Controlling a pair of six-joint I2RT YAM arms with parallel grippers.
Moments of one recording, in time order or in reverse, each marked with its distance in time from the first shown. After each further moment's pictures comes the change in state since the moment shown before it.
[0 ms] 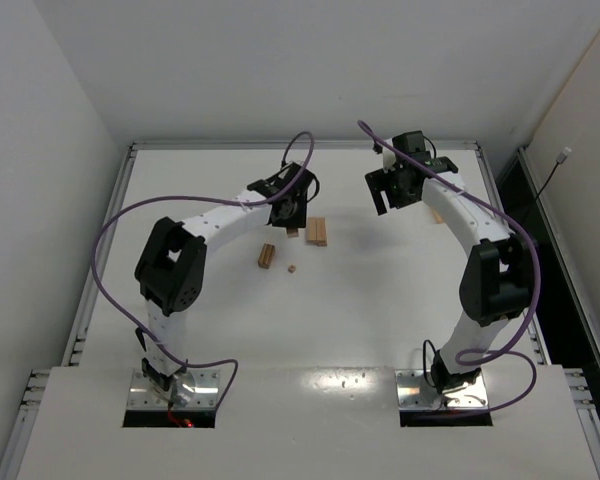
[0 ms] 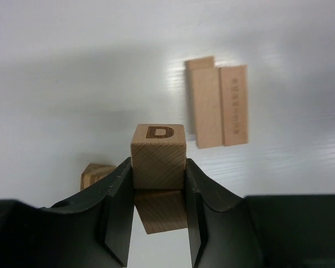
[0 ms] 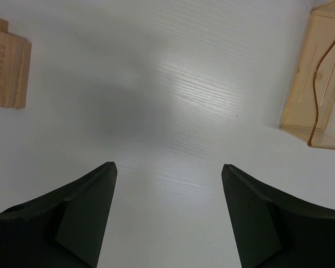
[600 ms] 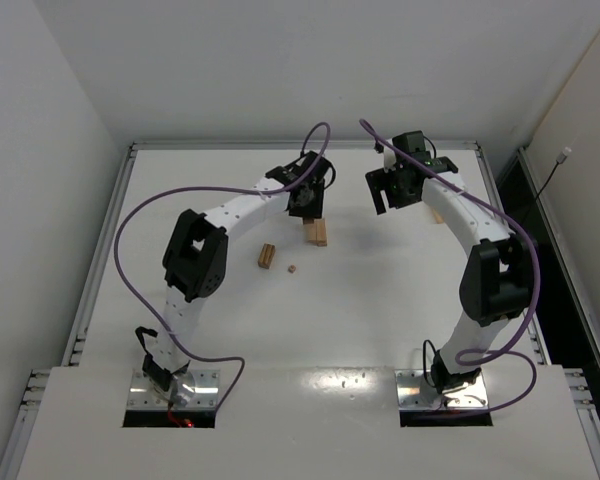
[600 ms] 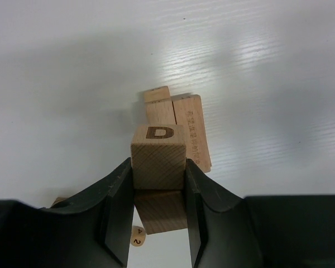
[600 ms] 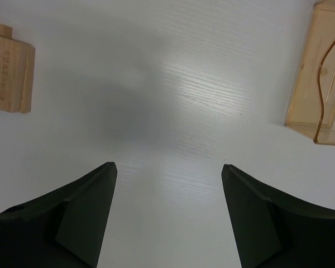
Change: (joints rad) left arm -0.017 0.198 0.328 -0.107 0.068 0.019; right arm 0.000 0.000 0.000 0.000 0.000 0.038
